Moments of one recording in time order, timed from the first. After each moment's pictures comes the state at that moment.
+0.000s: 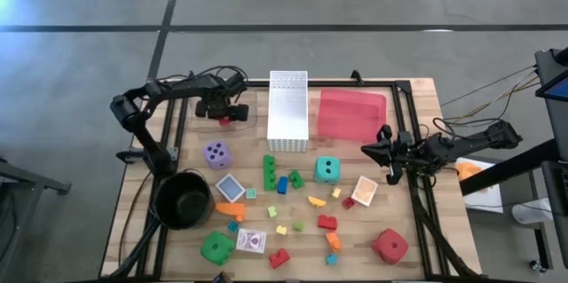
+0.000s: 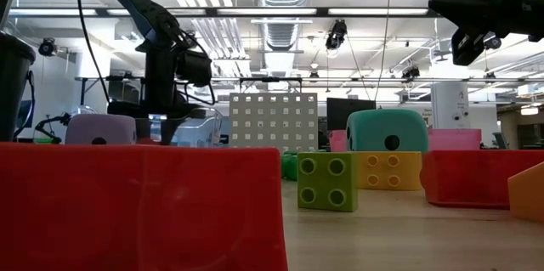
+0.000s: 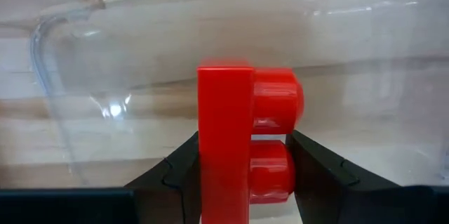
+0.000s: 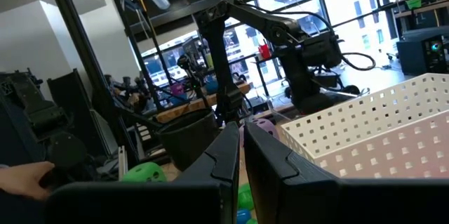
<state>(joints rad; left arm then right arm) 0.72 1.70 1.02 -0.85 -0.07 -0.76 0.28 0.21 0.02 0.40 0.37 0.31</state>
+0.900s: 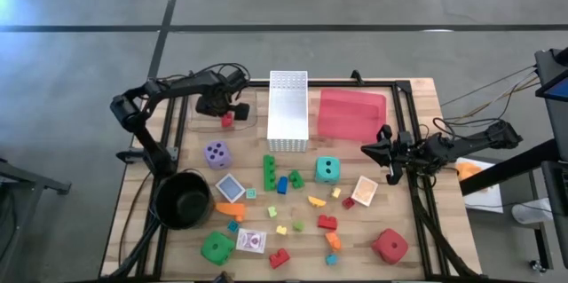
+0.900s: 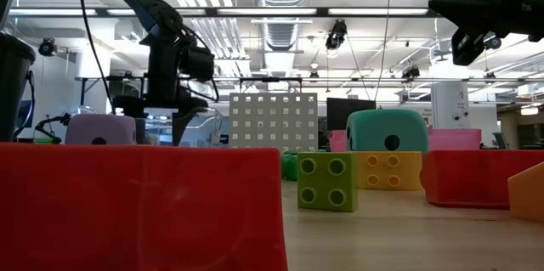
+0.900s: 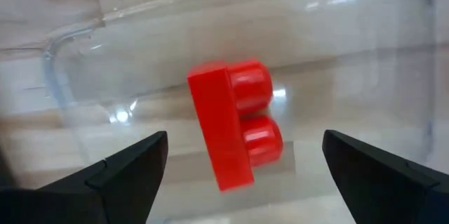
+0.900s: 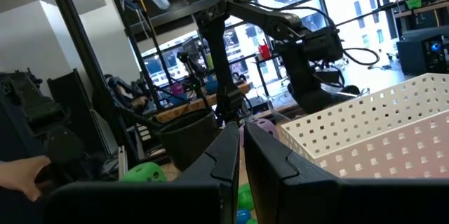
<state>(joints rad) 0.72 1.70 1.09 -0.93 -0.07 -0.67 0.28 0.21 0.02 0.40 0.37 0.31</state>
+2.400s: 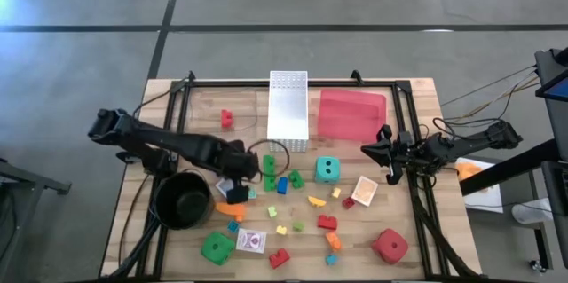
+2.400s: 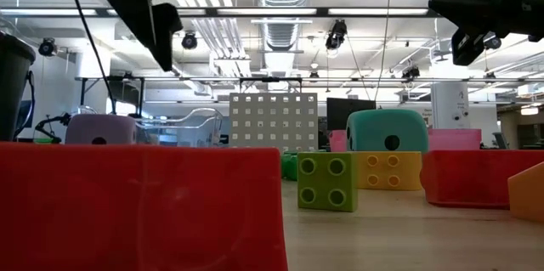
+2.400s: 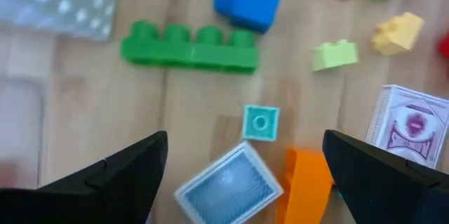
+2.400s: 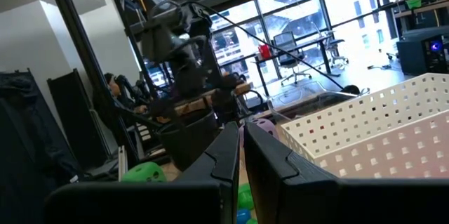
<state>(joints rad) -0.23 1.49 1.19 -0.94 -0.08 -0.34 0.28 0.21 0.02 0.40 0.37 0.31</state>
